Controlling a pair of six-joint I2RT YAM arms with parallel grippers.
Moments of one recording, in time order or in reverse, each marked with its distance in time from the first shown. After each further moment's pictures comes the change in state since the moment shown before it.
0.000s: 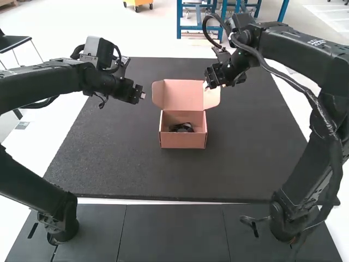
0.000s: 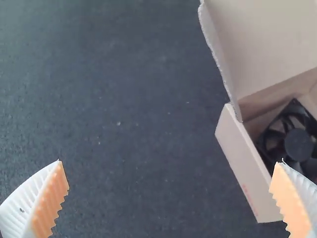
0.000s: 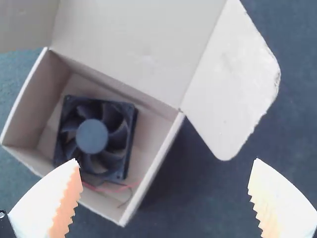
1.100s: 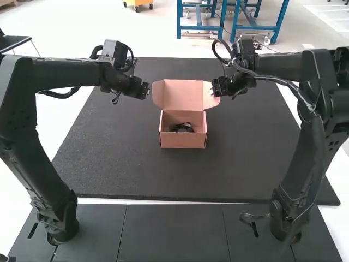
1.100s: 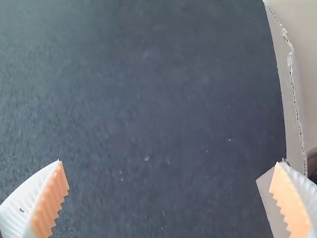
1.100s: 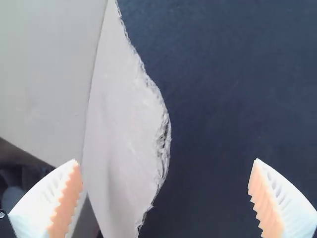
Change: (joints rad) left arm 0.004 0.255 0.123 0.131 -0.105 -0.041; right arm -0.119 0.148 -0.180 0.443 -0.011 0.010
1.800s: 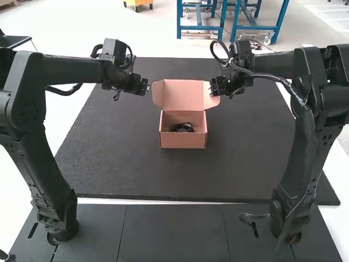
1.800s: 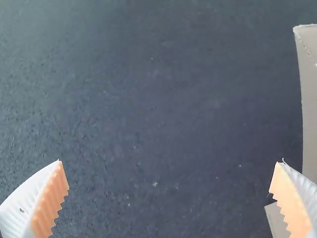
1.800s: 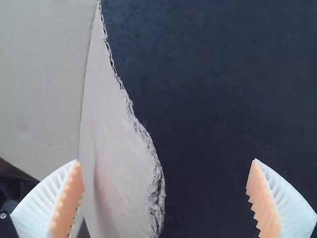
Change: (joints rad) left arm 0.033 0.076 0.062 0.041 0.036 -0.003; right arm -0.001 0.069 0.053 -0.001 -0.017 0.008
